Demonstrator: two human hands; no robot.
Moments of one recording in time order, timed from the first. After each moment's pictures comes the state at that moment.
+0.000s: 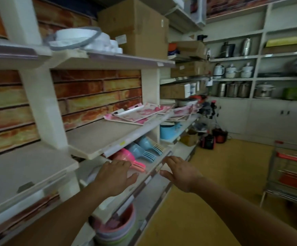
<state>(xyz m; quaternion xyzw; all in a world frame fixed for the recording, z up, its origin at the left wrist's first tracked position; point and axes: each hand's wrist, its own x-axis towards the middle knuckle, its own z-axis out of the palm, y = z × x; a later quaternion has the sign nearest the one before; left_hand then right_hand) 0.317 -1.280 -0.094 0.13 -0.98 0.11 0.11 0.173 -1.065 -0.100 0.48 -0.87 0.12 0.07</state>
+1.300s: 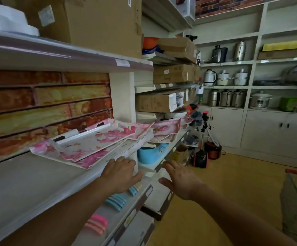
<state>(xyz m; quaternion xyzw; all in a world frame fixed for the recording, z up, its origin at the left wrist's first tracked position) -0.179 -1.346 -0.082 0.09 -0.98 0.11 0.12 -0.281 -1.131 -0.099 0.47 -0.87 0.09 0.10</state>
